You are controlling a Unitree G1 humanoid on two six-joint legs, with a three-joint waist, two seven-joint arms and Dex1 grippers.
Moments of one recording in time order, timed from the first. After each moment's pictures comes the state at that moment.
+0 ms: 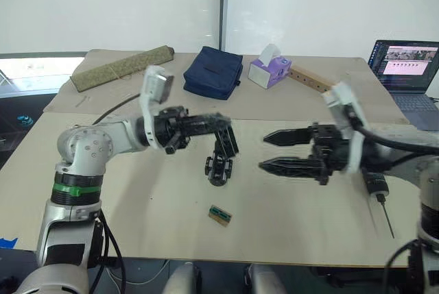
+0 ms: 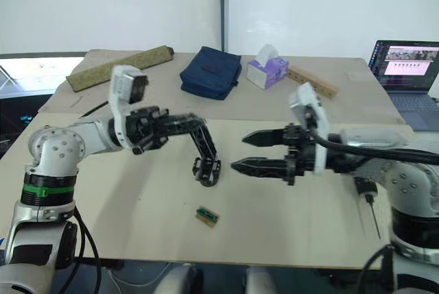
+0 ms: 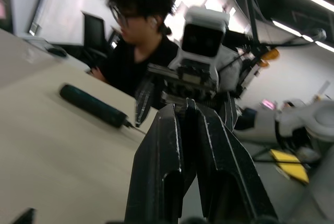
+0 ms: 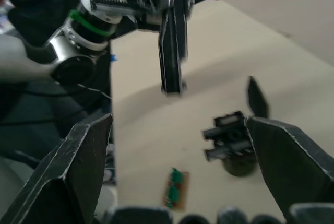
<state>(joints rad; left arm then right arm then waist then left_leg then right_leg) -0.76 0.60 0.00 -0.03 -1.13 1.03 -1.05 -0.61 -0.77 -0.17 -0.45 1.14 1.25 0.79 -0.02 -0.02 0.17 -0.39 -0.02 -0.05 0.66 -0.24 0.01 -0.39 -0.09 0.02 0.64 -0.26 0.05</state>
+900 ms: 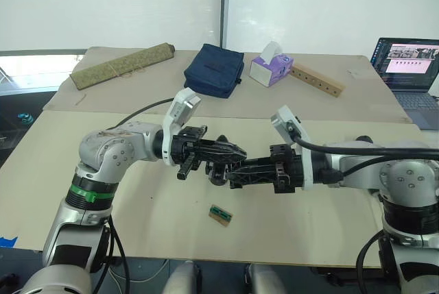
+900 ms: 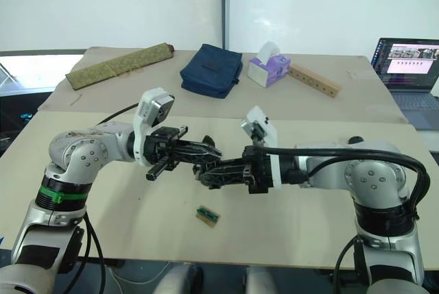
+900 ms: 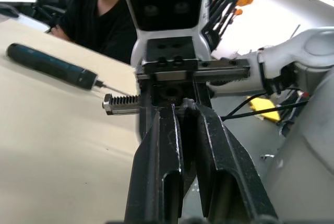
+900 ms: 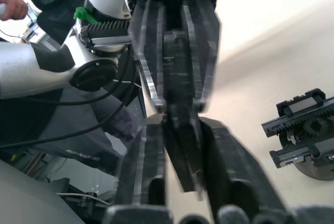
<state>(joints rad) -0.74 0.58 -0.11 -0.10 -0.93 0.97 -1.23 -0.66 -0.66 -0.02 -0.44 1.43 1.35 0.39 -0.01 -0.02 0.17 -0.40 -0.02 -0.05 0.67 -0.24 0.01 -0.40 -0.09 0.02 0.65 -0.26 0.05</state>
